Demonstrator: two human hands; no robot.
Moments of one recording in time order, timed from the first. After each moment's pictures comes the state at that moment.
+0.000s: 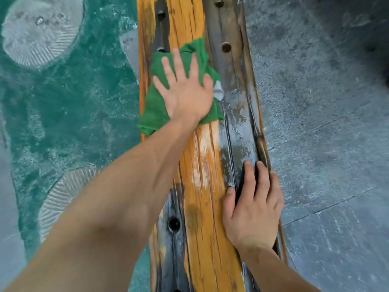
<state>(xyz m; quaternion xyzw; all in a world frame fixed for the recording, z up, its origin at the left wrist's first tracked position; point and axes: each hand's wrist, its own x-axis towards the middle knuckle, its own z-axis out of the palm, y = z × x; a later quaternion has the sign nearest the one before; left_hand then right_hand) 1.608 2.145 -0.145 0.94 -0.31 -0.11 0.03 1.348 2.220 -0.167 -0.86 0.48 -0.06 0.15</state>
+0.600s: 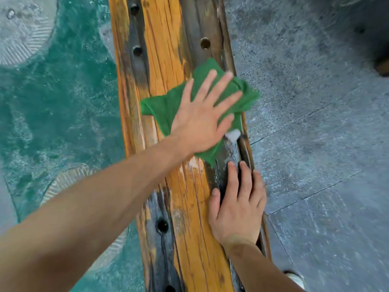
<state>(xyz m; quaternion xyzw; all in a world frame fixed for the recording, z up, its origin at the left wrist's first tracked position) 1.558 2.147 -0.145 0.80 -0.59 -0.09 -0.04 1.344 2.215 -0.163 -0.86 0.48 -0.04 0.16</state>
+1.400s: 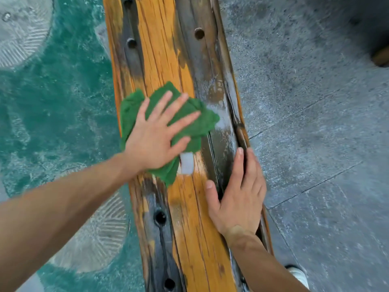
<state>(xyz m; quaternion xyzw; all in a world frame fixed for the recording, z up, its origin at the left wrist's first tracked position) 1.588 2.244 -0.144 0.76 -0.64 -0.08 -0.04 1.345 2.211 -0.157 -0.84 0.48 -0.10 0.22</state>
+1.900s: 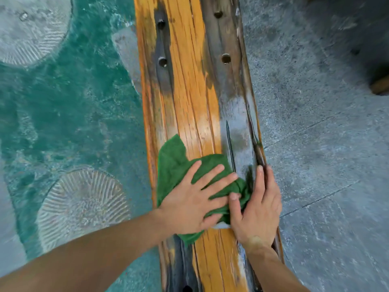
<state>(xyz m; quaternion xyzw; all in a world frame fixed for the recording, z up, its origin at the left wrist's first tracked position) 1.509 2.302 -0.143 0.64 -0.76 -0.10 -0.08 1.344 2.210 -0.158 -0.83 0.50 -0.09 0.23</state>
